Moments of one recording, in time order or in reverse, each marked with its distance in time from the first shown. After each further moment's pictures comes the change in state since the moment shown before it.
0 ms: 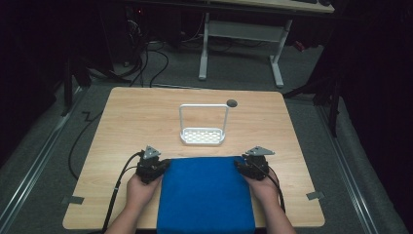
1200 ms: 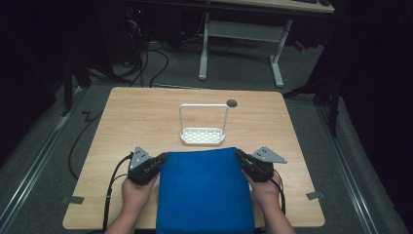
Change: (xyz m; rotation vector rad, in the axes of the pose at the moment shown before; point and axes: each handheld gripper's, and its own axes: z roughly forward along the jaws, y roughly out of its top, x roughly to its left) left arm -0.015 0.005 -0.048 -0.289 0.016 0.060; right arm 0.024 0.022 -0.058 -0.314 0.069 -0.048
